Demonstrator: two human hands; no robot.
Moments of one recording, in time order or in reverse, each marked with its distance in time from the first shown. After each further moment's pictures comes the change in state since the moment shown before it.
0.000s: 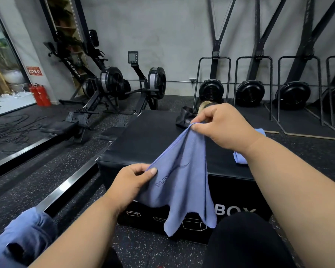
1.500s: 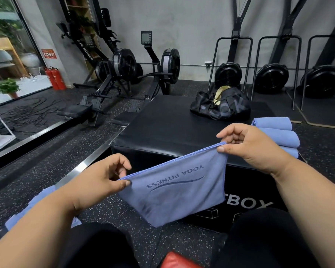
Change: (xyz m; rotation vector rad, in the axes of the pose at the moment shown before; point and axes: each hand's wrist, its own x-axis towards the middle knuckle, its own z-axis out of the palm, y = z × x) left_hand -0.038 -0.001 -0.113 0.364 -0.201 0.052; right_hand -0.033 0.085 0.038 0.445 -0.196 0.138
